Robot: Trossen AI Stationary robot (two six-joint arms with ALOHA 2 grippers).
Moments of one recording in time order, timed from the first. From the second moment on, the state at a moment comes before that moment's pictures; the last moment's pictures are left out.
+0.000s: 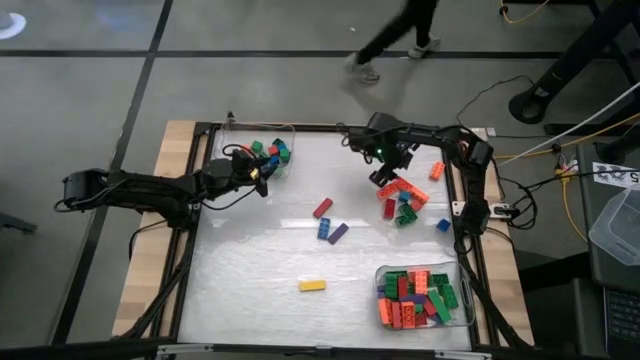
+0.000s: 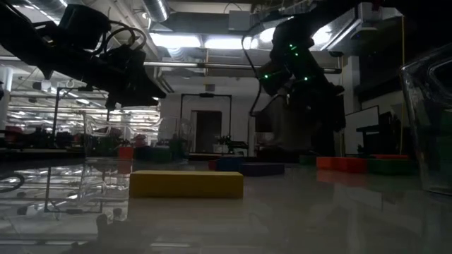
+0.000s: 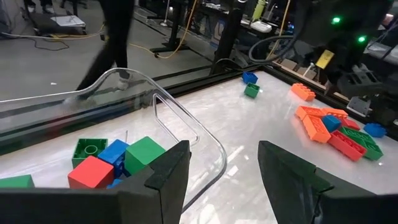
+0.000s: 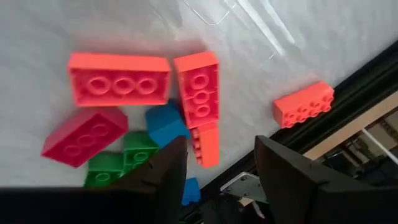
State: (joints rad) left arm 0.32 1.00 0.21 0.56 -0.34 -0.34; right arm -0.49 1.97 1.56 -1.57 0.14 0.36
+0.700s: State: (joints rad) left arm 0.32 1.00 0.21 0.51 -0.33 -0.29; right arm -0.45 1.86 1.62 -1.55 0.29 0.05
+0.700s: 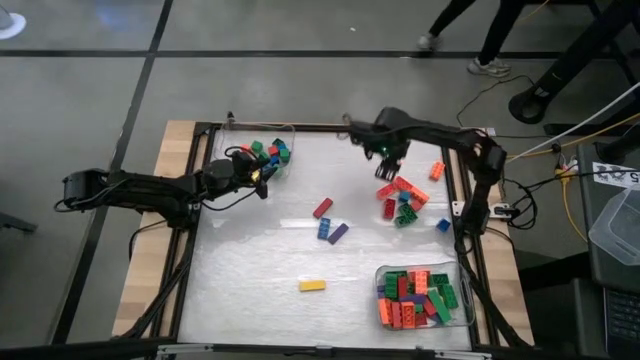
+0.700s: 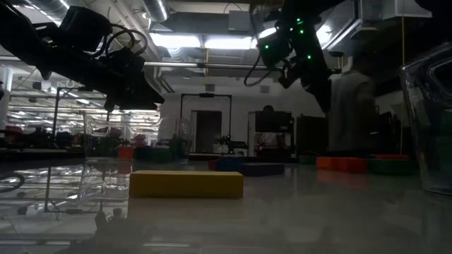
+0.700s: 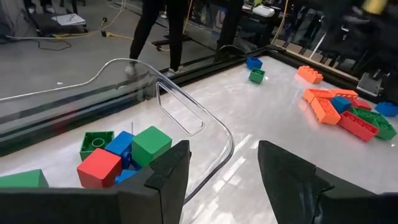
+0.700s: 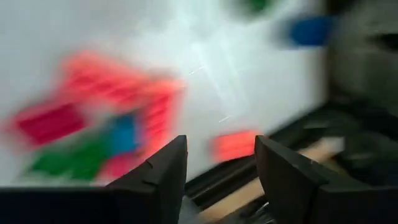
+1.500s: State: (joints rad) left arm 0.16 1.00 0.21 0.58 0.00 -0.50; right arm -0.56 1.82 1.59 -1.41 0.29 0.33
